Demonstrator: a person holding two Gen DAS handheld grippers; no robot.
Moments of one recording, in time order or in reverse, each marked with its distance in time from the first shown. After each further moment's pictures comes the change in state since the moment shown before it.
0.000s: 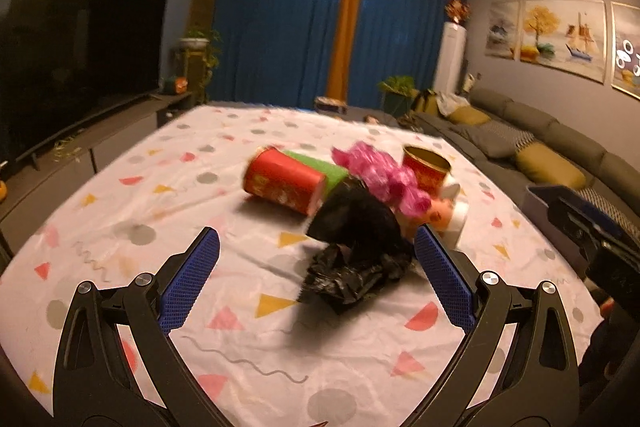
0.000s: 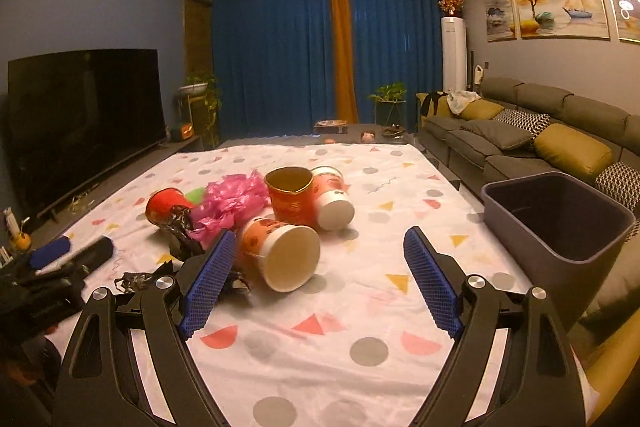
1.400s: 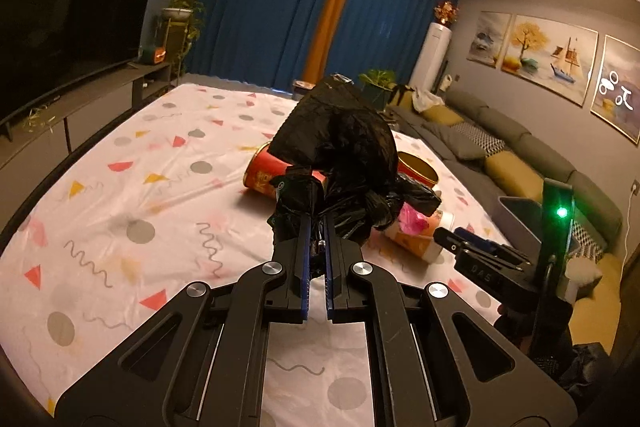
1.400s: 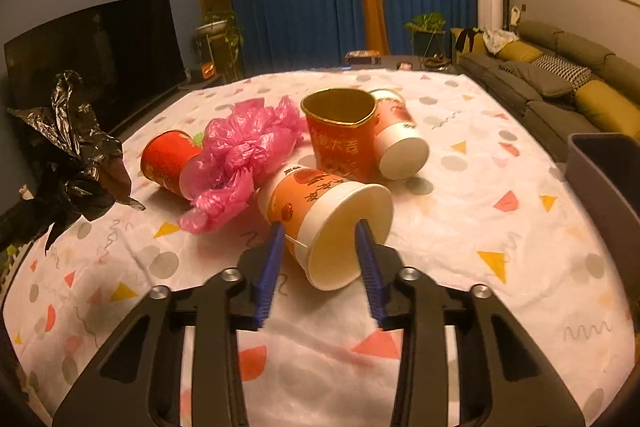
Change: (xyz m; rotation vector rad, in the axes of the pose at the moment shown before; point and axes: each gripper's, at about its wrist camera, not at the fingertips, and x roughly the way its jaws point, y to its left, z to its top) left arm -0.007 0.042 0.017 -0.106 0.052 -0.123; right arm 0.102 0.029 -0.011 0.013 0.272 0.123
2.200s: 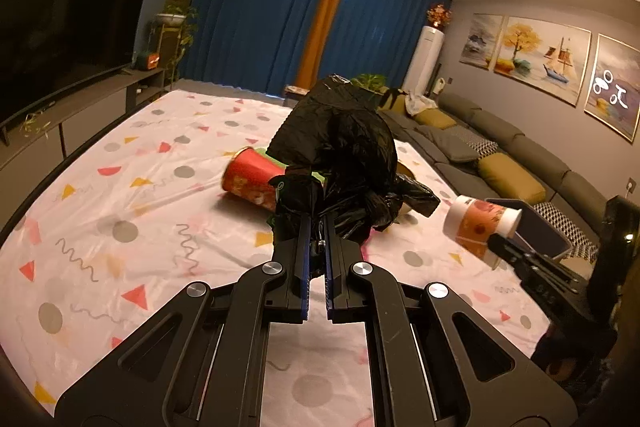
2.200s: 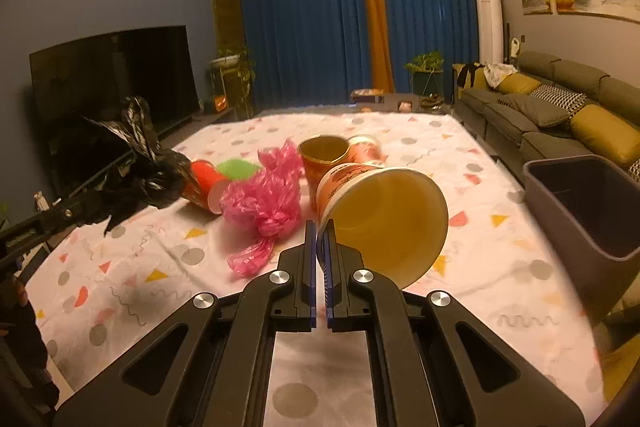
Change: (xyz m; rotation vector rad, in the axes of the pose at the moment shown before) left arm -0.009 -0.029 -0.002 0.018 -0.020 -0.023; right arm -0.098 -0.021 -0.012 -0.025 -0.161 0.019
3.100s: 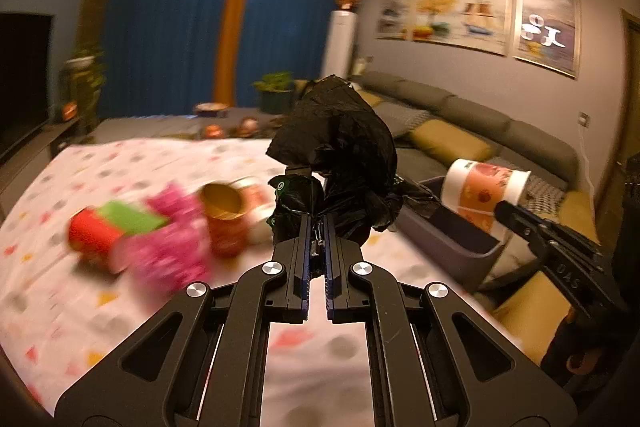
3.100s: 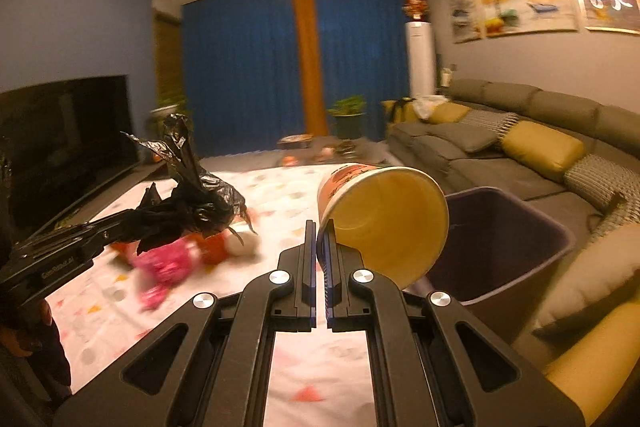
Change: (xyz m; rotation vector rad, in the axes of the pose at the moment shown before) left arm 0.058 -0.178 0.014 0.247 -0.001 -0.239; right arm -0.079 -0.115 0.026 0.082 -0.161 -0.235
